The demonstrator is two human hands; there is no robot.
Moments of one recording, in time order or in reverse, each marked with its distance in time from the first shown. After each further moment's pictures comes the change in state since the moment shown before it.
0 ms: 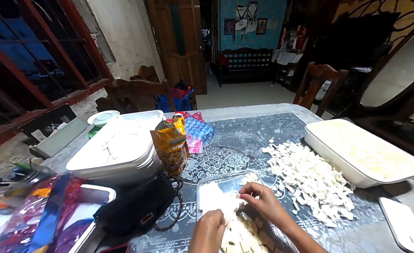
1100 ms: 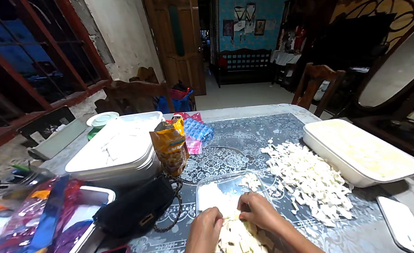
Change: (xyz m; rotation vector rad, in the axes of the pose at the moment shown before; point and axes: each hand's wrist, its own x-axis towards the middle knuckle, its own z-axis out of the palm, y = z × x) left_hand 0.004 -0.003 -0.005 0.026 0.024 -0.053; right_hand 0.006 0.000 0.007 -0.445 -0.423 0.169
